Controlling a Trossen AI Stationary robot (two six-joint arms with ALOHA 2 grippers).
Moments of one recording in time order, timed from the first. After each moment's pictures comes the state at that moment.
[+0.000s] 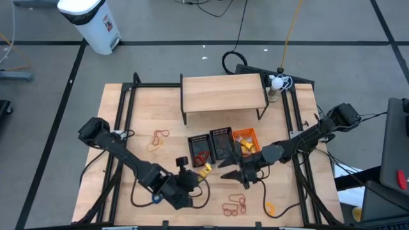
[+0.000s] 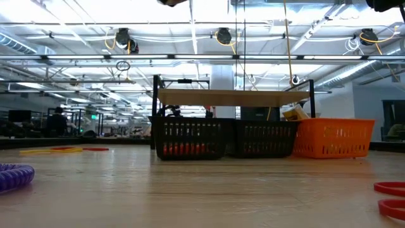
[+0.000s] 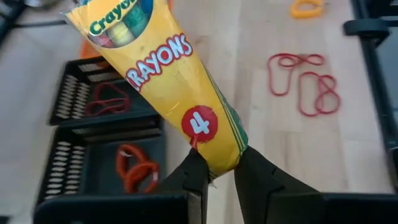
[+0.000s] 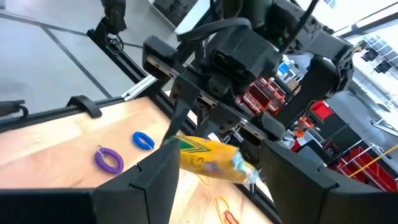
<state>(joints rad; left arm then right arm) -0.60 1.79 1.45 -0.61 -0.55 -0.48 0.44 1.41 0.67 0.75 0.13 -0.70</state>
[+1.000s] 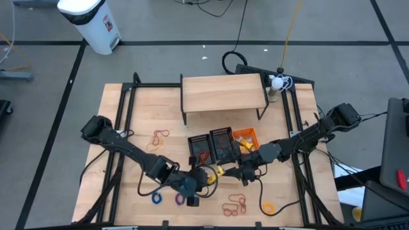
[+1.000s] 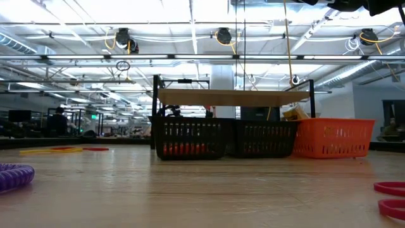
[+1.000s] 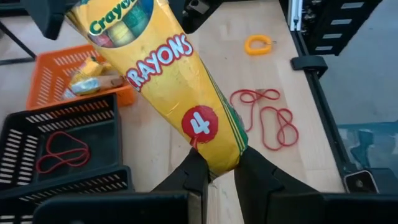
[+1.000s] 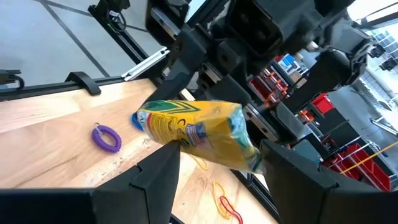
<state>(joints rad) -0.50 1.79 1.45 -0.39 -0.36 -0.29 0.41 1.41 0.67 0.70 0.12 -0.75</state>
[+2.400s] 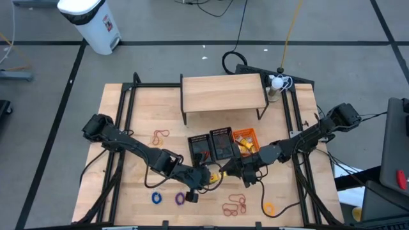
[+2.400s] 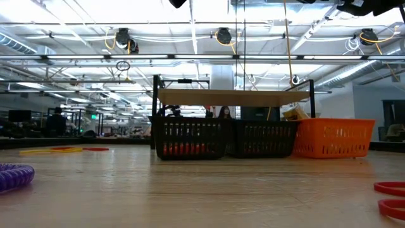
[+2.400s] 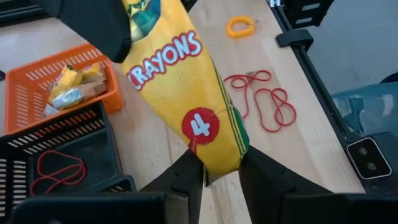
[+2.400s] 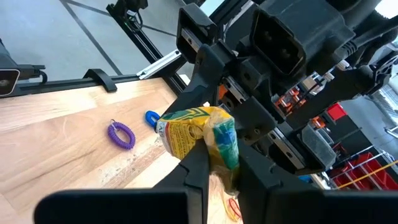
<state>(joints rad) -0.43 1.79 1.45 -0.39 -0.21 -0.11 0.41 1.41 0.66 0.67 0.11 -0.77</state>
